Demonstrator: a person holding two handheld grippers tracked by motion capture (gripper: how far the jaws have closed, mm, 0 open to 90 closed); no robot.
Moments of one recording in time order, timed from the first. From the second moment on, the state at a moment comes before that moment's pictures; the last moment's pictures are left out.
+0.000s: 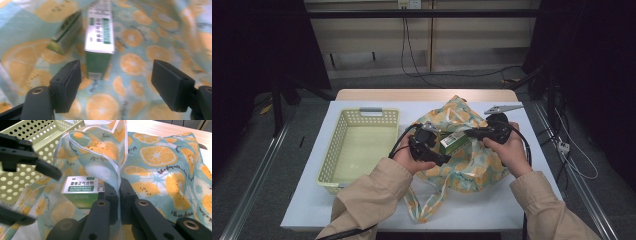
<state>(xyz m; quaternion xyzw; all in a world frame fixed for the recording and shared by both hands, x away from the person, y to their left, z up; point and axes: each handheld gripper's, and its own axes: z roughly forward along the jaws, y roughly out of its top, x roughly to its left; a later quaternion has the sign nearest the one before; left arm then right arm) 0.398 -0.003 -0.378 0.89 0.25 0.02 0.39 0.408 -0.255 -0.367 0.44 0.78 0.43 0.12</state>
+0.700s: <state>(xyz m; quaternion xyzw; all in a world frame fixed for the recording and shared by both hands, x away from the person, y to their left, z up) 0.384 -0.004 -0.409 0.91 0.20 -0.02 0.35 0.408 -0.260 -0.369 0.45 0.78 0.42 0.12</state>
